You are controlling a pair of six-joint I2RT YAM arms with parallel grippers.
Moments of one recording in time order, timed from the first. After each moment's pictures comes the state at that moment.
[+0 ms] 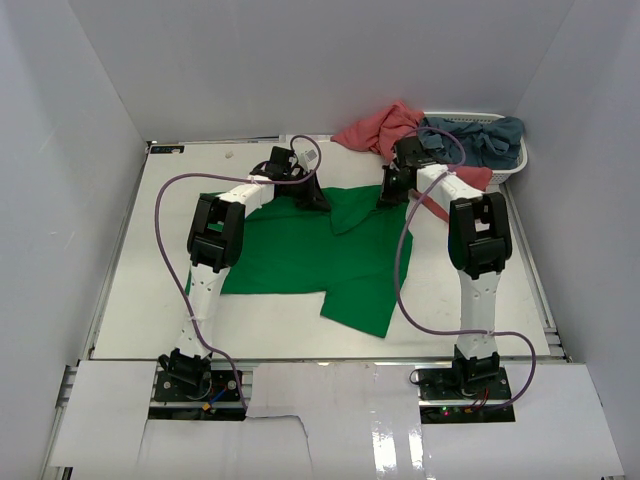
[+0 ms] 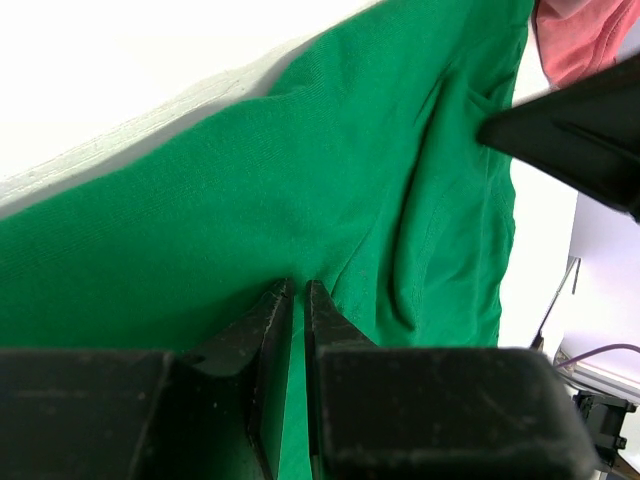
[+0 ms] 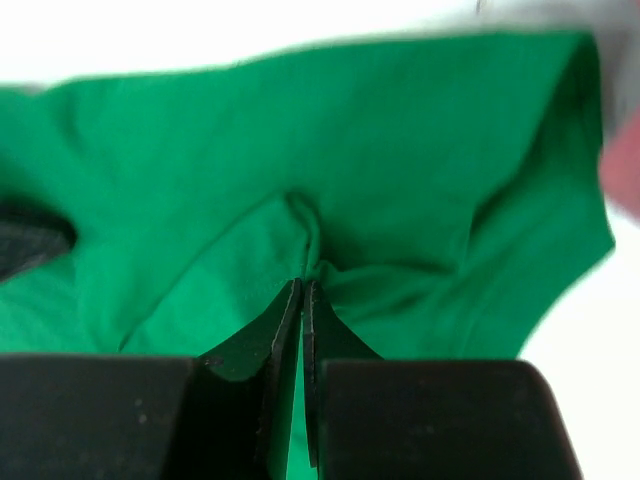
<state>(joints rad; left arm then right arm) -0.35 2.47 1.92 -0.30 0.70 -0.45 0.27 2.21 1.73 -0.53 -0.20 0.35</state>
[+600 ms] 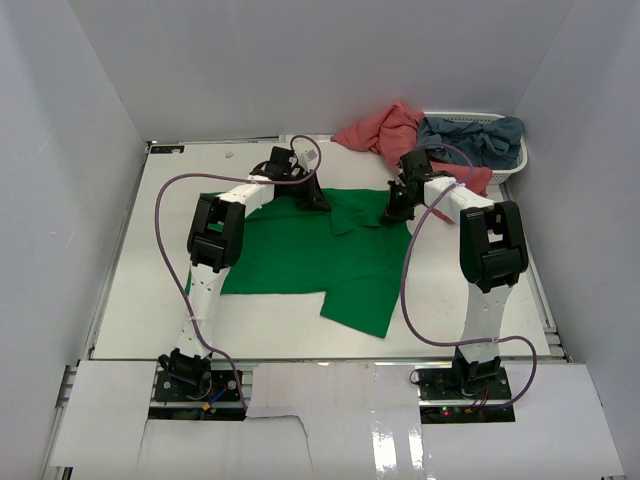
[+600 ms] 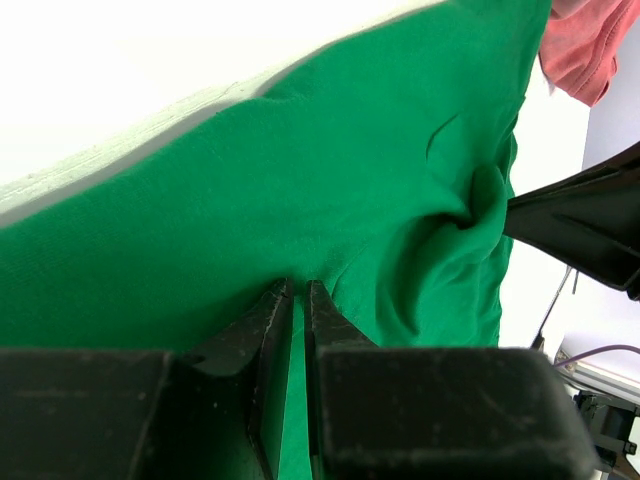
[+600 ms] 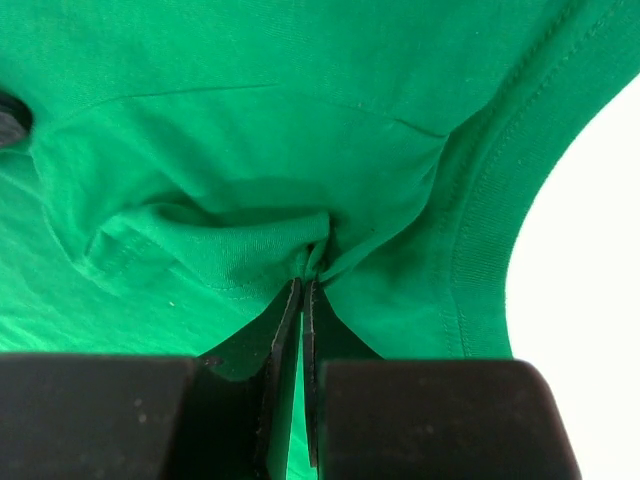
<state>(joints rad) -0.35 2.47 1.92 -0.29 0.70 -0.45 0.26 2.02 1.47 -0.50 -0.23 0.38</state>
